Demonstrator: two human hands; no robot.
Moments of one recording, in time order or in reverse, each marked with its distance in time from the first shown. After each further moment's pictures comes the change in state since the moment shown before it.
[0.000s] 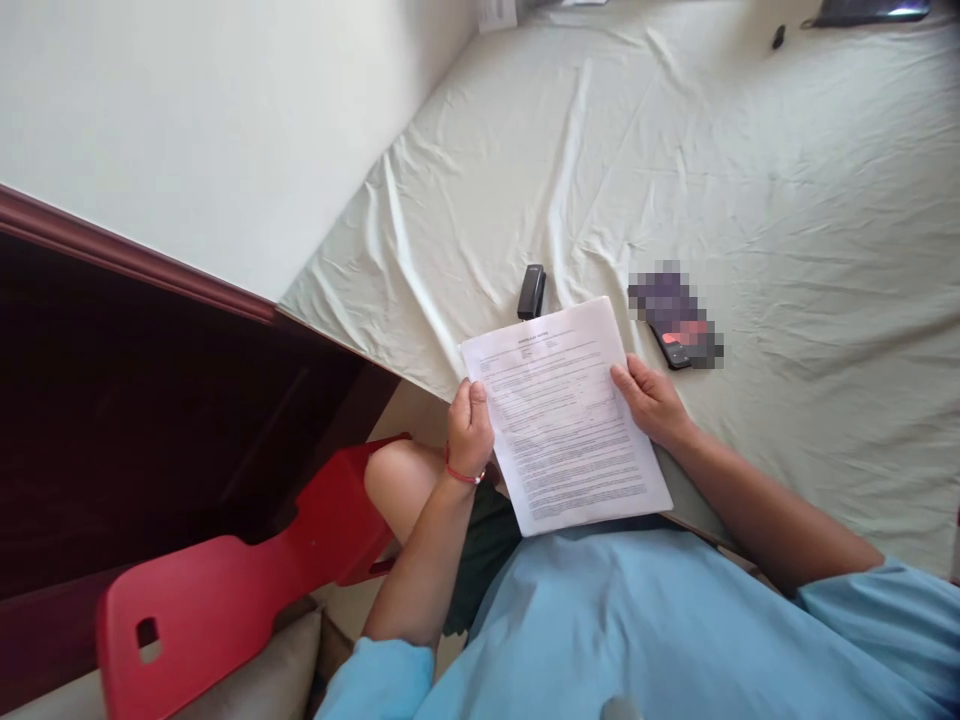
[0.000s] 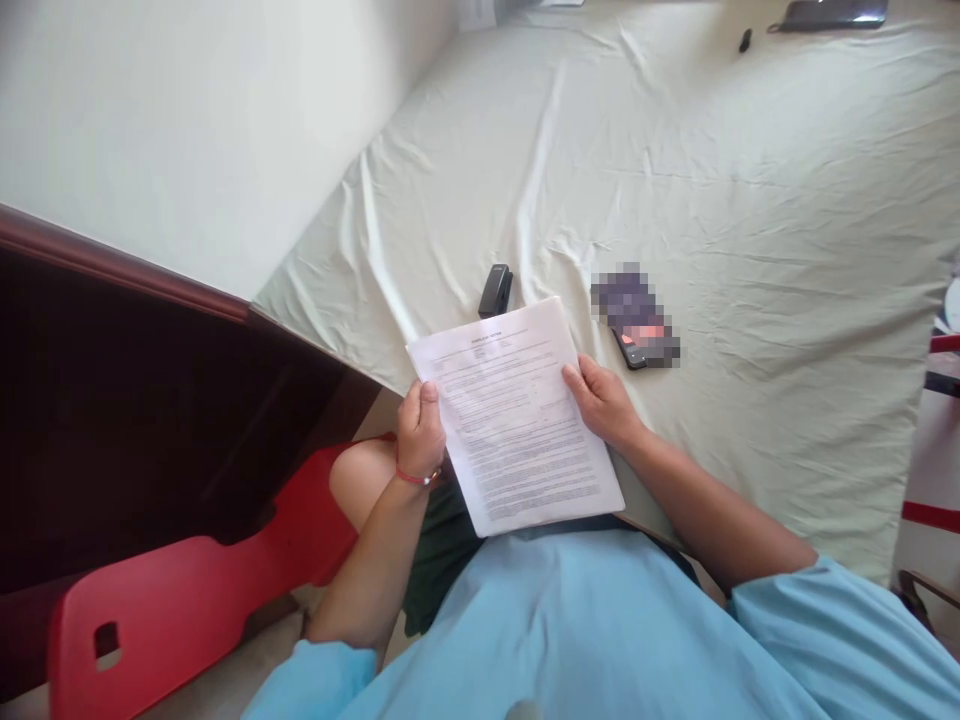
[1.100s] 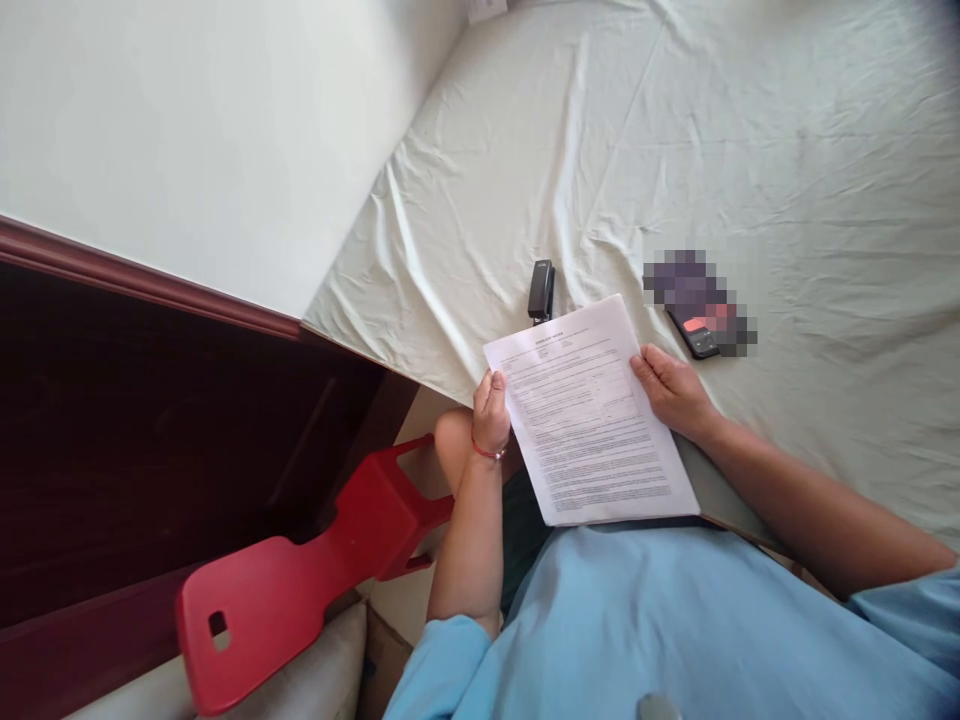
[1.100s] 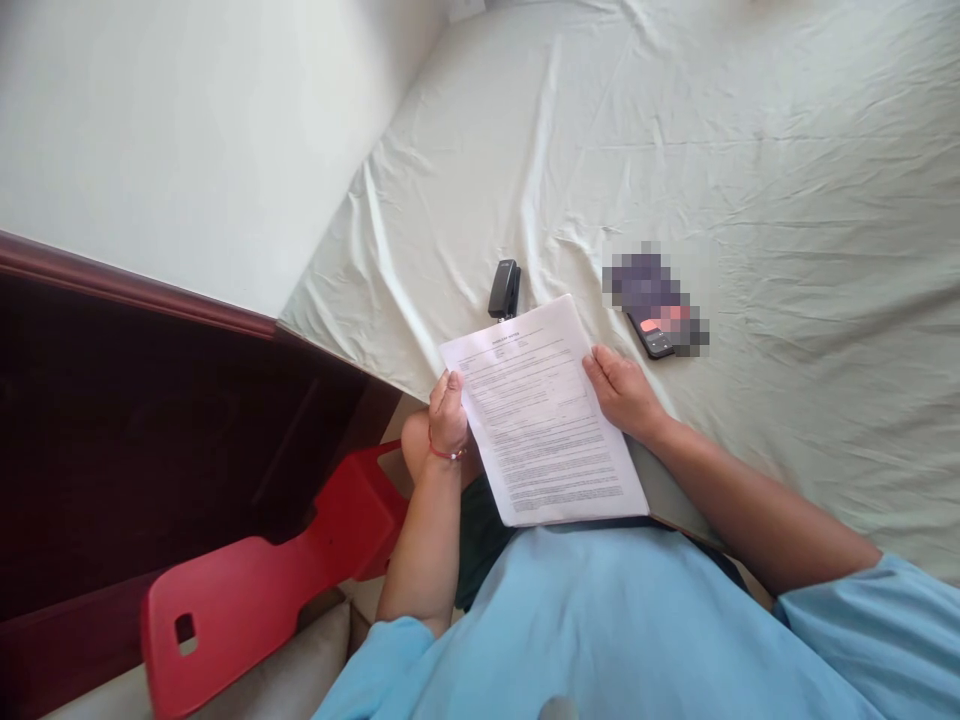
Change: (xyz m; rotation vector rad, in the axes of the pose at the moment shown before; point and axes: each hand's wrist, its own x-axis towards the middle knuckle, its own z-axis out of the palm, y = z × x) left_hand 0.023 -0.028 0.016 -0.334 -0.114 -0.102; right_hand 0.007 0.002 -0.001 -0.247 0.040 -0.031
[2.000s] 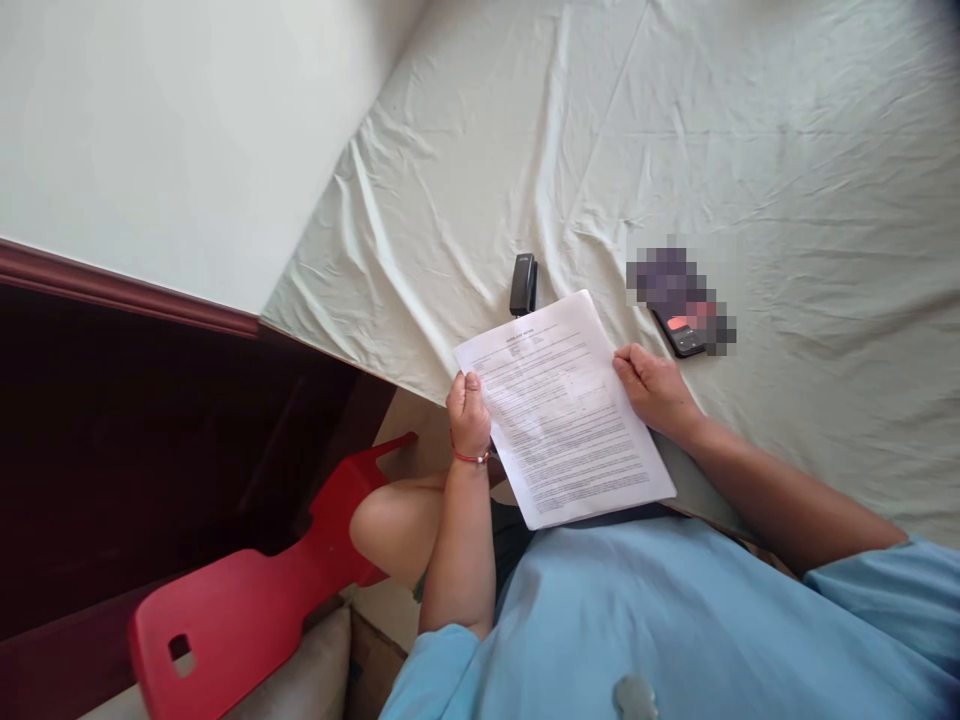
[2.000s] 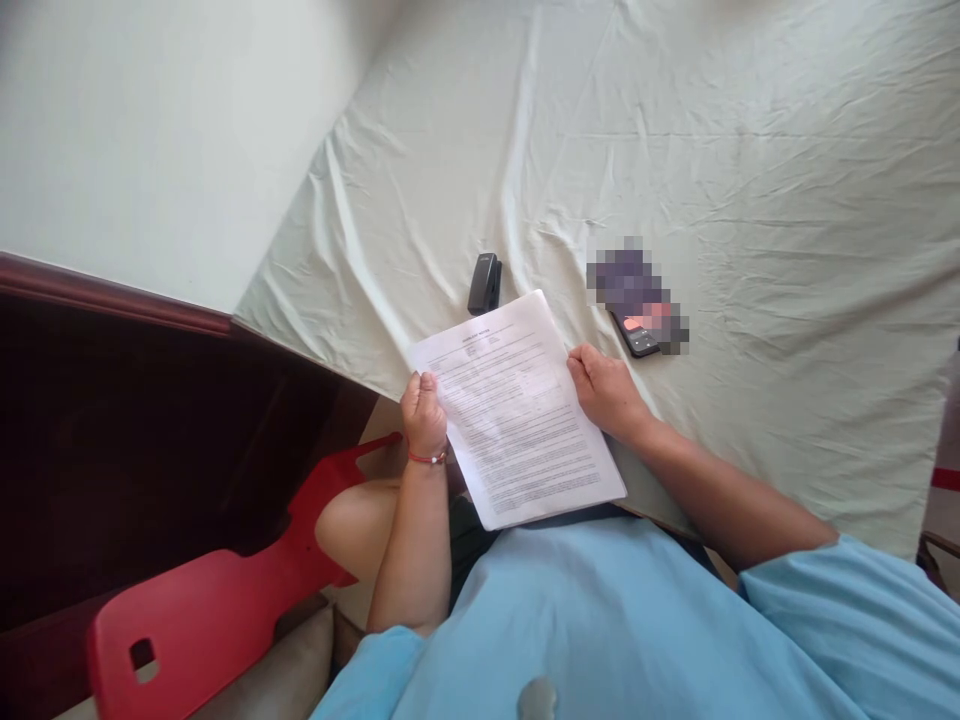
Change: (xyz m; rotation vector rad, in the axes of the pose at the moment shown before) left_hand 0.005 -0.003 0.001 0.073 0.175 0.060; right_hand 0.000 0.003 0.002 -0.115 -0.008 0.067
